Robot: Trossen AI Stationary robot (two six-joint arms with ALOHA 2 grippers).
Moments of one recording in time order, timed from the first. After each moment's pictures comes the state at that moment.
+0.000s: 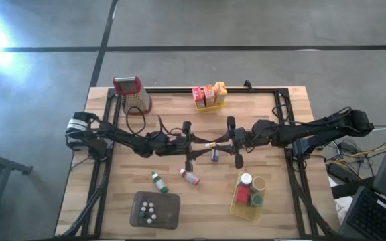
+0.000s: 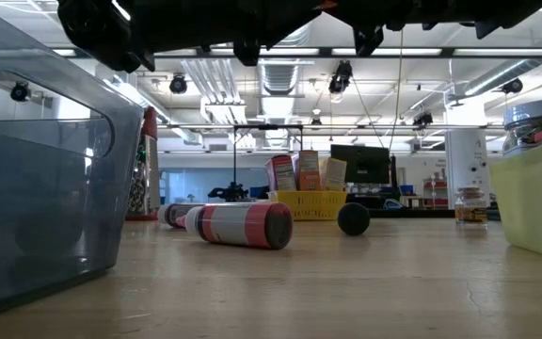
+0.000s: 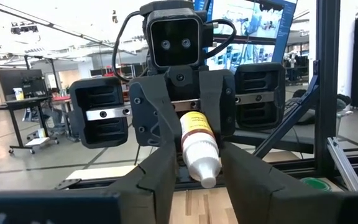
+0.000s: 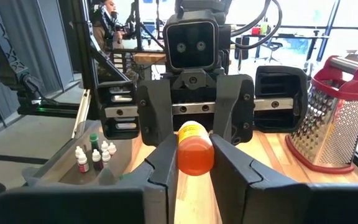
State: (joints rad) left arm -0.12 1.67 0.81 1.11 -0.11 0.13; right arm 0.06 1.21 0.65 0.49 -0.06 0.02
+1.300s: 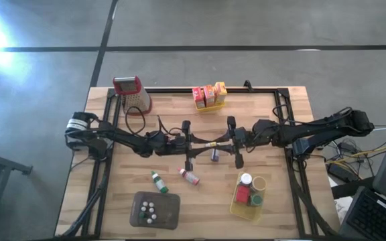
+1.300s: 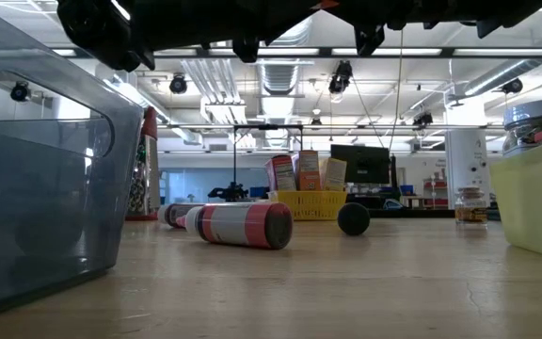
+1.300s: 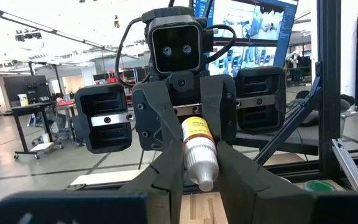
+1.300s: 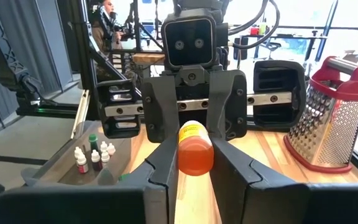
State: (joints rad) left arm -0.12 1.66 0.81 1.12 -0.11 0.16; right arm 0.06 1.20 0.65 0.48 -0.05 0.02
